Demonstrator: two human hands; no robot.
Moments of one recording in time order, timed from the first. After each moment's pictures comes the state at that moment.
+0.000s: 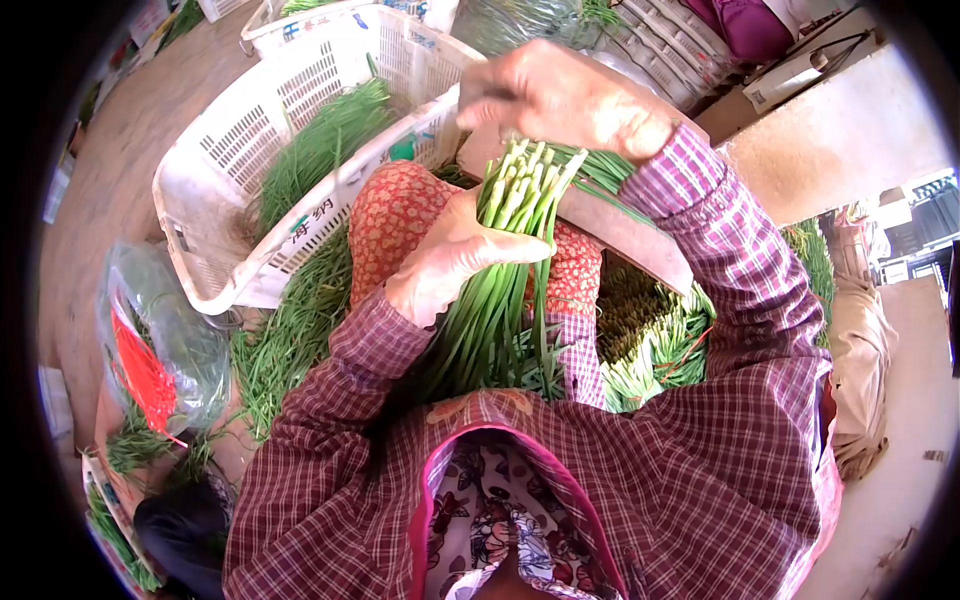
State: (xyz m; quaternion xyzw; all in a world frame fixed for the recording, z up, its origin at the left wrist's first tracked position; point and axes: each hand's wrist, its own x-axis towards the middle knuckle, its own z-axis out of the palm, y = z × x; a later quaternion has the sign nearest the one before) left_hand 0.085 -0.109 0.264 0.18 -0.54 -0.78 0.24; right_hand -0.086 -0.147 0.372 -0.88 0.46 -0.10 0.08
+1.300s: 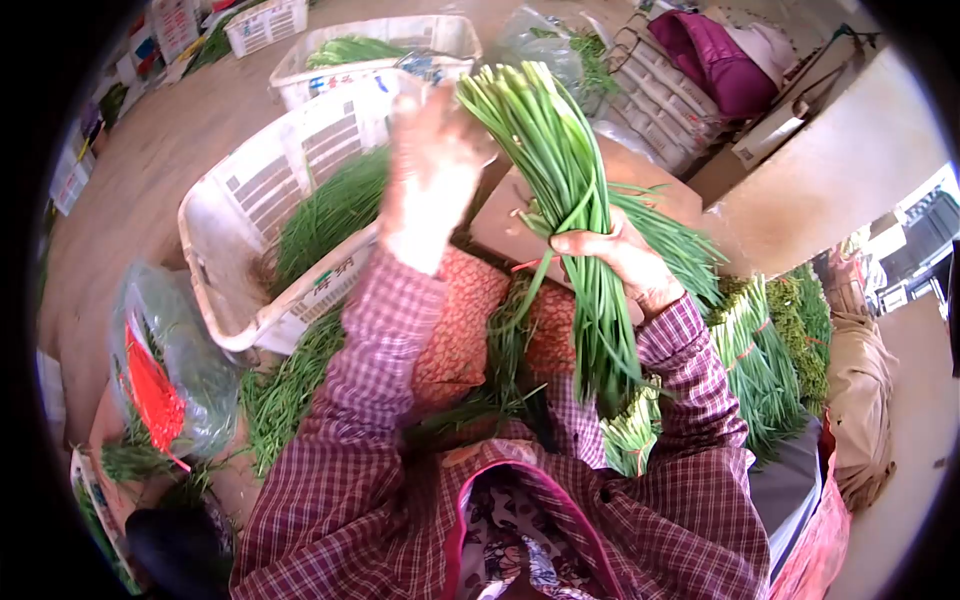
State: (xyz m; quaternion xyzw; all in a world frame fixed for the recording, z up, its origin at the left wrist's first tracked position) left_hand 0.062 -0.212 0.302 -0.01 -0.32 -0.79 0.53; right_hand -0.113 -0.066 0.333 -0.49 0.57 -0.43 0.51
